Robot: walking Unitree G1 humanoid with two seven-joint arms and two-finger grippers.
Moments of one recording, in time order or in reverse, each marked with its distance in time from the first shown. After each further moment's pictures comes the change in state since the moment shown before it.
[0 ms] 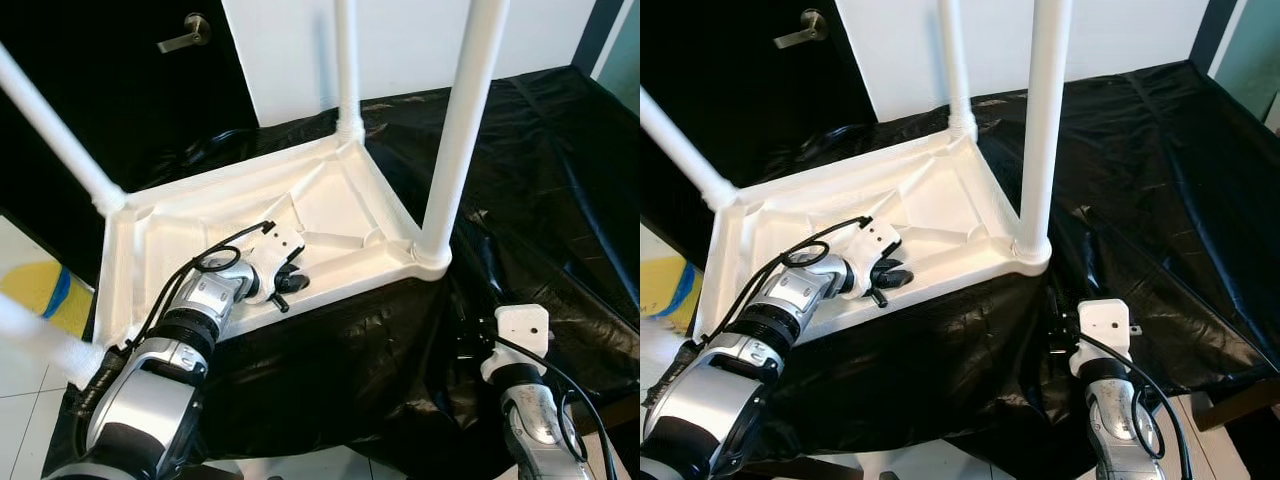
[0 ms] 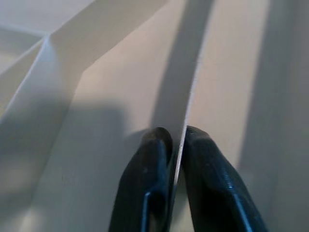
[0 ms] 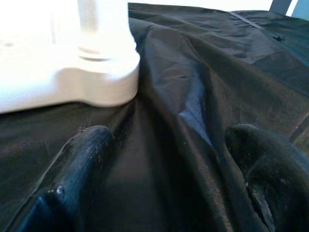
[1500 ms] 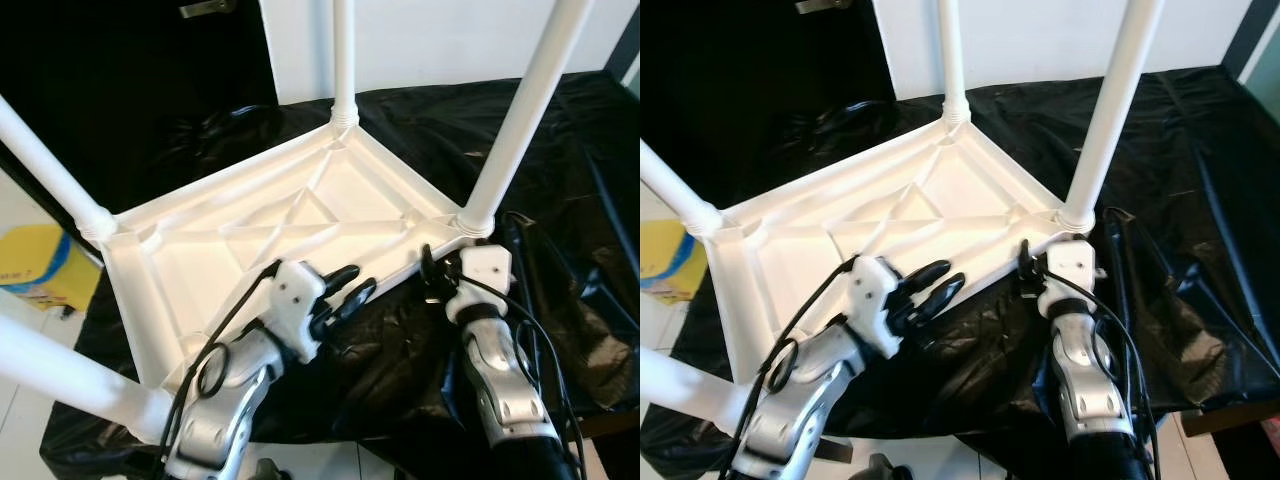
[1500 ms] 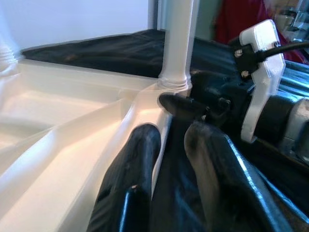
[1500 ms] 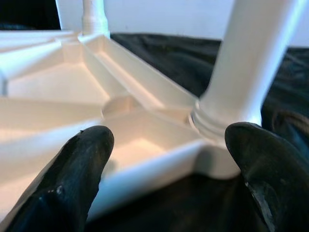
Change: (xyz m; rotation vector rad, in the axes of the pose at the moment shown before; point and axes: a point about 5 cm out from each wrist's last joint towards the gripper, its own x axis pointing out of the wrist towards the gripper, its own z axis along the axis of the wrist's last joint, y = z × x) left arm -0.081 -0.119 0.021 -0.112 -0.702 0.051; right arm 0.071 0.035 0.026 0.043 -0.087 0.034
